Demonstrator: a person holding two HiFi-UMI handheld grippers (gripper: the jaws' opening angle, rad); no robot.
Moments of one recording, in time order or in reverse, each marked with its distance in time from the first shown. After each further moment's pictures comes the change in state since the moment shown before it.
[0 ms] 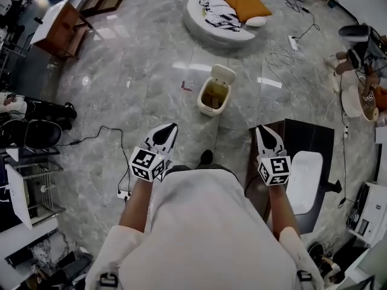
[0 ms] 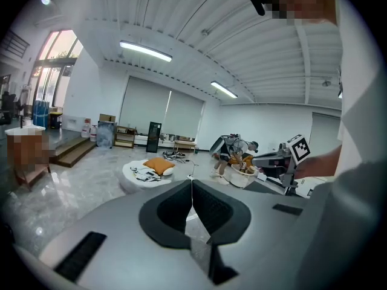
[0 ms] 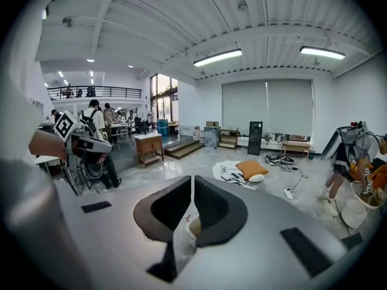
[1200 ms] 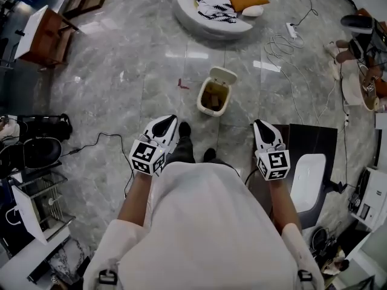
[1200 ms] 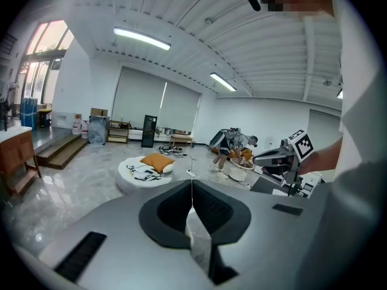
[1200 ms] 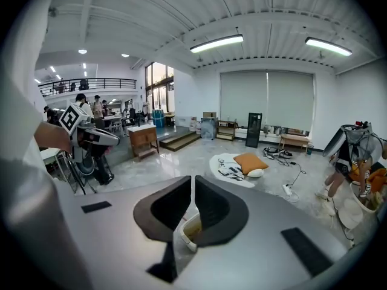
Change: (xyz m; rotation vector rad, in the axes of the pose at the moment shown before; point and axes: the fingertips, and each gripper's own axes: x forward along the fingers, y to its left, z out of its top) left arm 0.084 0.094 0.030 0.027 0.074 -0.063; right arm 0.102 -0.013 0.018 0.002 0.097 -0.031
